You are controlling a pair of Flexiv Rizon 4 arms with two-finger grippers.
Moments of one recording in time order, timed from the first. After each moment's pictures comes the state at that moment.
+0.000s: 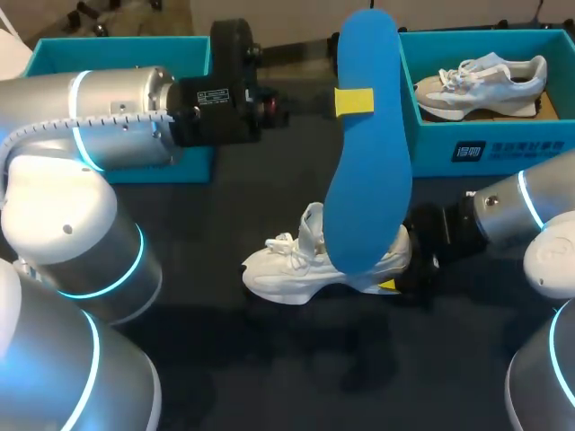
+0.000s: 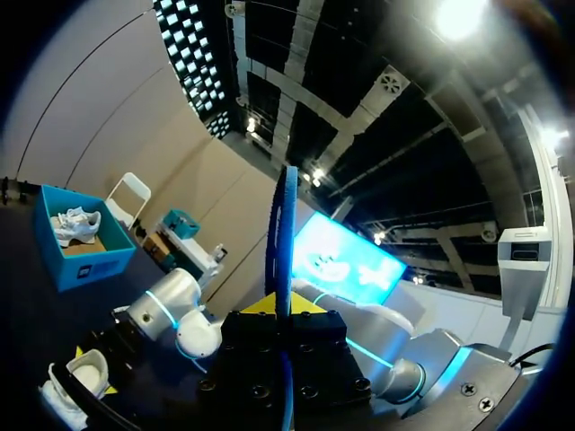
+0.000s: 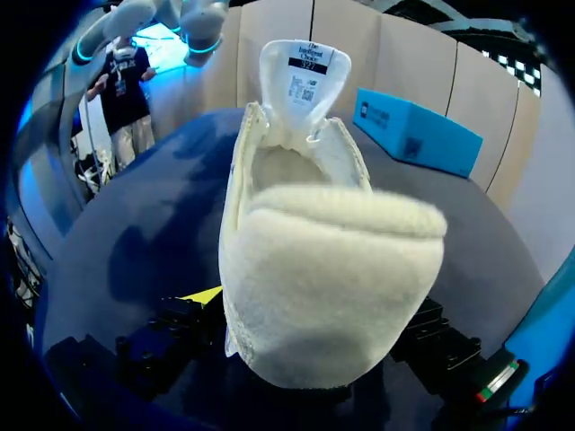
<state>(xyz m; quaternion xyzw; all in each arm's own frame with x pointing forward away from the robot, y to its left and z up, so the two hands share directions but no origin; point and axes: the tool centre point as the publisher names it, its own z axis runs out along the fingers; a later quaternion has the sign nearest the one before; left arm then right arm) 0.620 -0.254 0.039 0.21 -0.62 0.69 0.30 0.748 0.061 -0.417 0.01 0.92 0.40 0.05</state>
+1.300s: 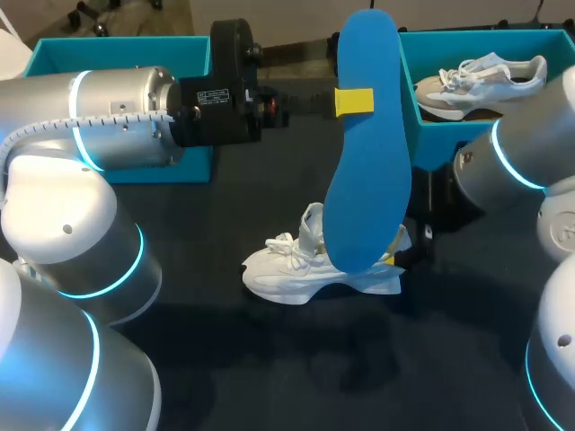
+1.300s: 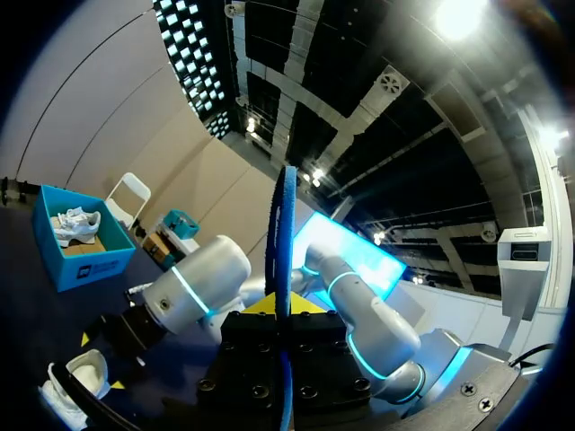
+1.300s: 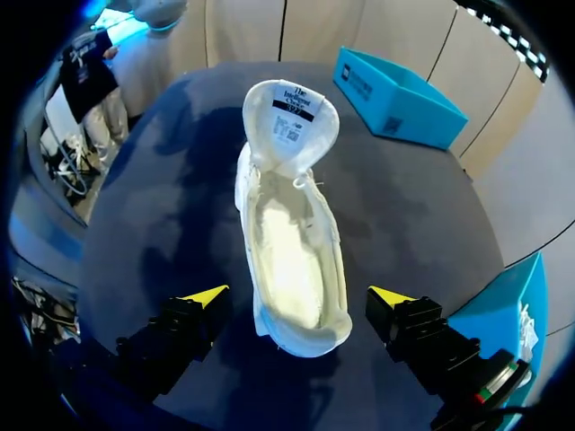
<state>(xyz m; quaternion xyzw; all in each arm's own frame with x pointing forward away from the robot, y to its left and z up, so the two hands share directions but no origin) 0.620 -0.254 0.039 0.21 -0.62 0.69 0.30 0.740 0.054 -0.332 0.07 0.97 0.23 0.08</state>
